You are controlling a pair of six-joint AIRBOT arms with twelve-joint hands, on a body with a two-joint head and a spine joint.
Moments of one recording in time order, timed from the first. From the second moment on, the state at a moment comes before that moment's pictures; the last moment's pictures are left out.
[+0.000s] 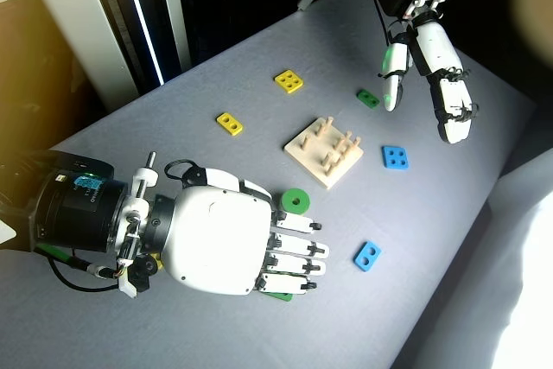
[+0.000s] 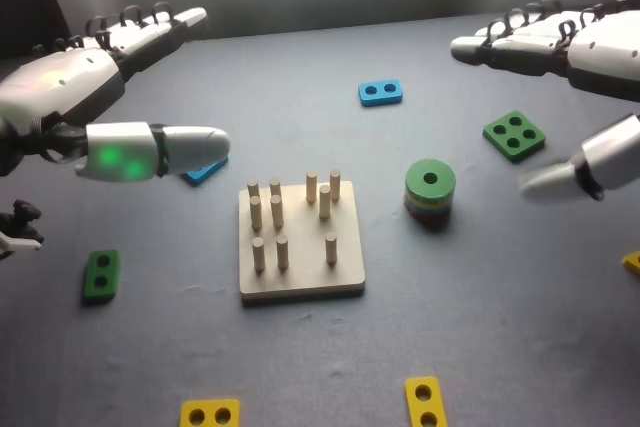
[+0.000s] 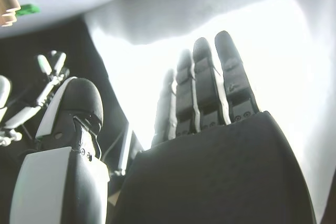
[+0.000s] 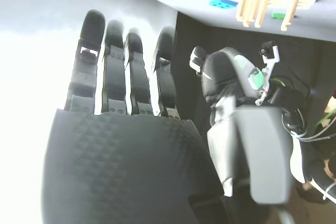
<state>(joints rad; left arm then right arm) 0.92 -1.03 1.24 -0.28 -0.80 0.63 -0.70 -1.03 1.34 -0.45 0.50 -0.26</state>
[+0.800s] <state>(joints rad) 0.92 -1.03 1.24 -0.28 -0.80 0.63 -0.66 -1.15 1.43 -0.70 0.46 -0.06</state>
